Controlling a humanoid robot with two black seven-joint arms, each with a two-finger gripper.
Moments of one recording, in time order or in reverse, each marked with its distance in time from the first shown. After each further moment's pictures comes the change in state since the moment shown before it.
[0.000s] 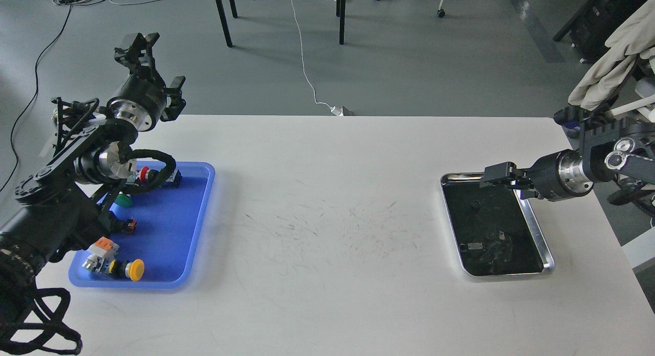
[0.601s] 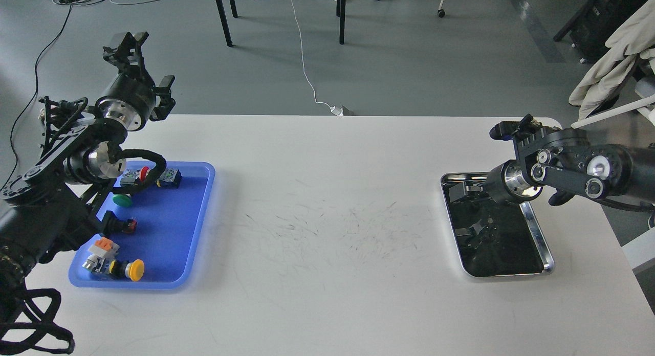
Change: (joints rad) left arm 0.002 0.024 0.000 0.006 0.001 -0.005 -0.001; right arm 0.003 0.276 -0.166 -0.180 -0.036 0.001 -0.003
